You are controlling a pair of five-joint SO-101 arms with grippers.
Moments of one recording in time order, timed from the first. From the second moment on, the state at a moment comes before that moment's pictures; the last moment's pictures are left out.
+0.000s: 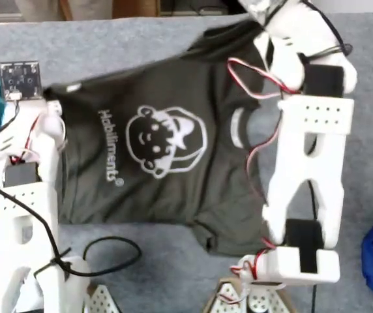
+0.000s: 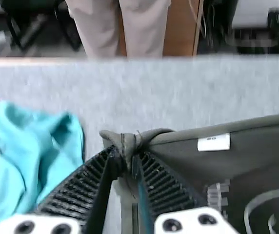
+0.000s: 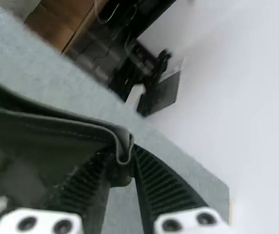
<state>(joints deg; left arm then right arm) -14.6 -41.0 48.5 26.5 -16.1 0.3 -0.7 -24.5 62.8 38.3</state>
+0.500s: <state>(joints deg) -14.6 -41.0 47.0 52.0 -21.2 -1.5 -0.7 -30.4 97.3 50.5</state>
